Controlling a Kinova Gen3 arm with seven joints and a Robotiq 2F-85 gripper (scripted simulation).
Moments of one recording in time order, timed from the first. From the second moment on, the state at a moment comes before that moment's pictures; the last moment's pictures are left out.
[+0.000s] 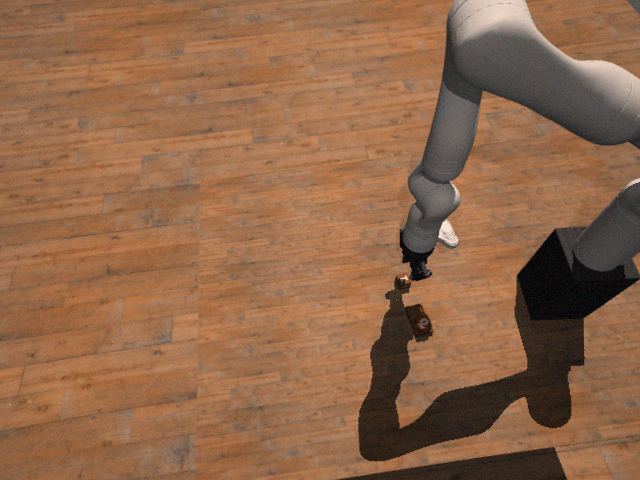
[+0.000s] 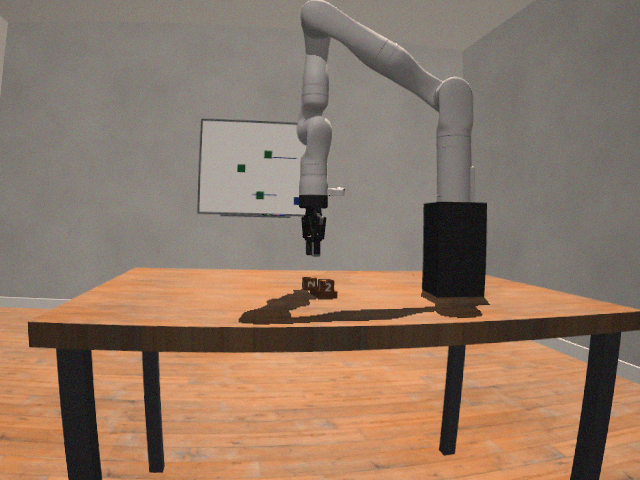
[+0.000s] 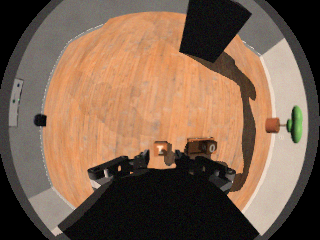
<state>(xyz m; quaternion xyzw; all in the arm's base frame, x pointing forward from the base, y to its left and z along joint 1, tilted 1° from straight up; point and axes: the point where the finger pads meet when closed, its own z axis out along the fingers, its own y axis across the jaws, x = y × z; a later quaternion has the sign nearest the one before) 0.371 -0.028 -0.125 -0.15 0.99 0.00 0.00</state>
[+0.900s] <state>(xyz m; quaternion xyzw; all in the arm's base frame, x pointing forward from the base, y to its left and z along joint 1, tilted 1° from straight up) 0.377 -0.030 -0.111 -0.15 0.99 0.00 0.01</state>
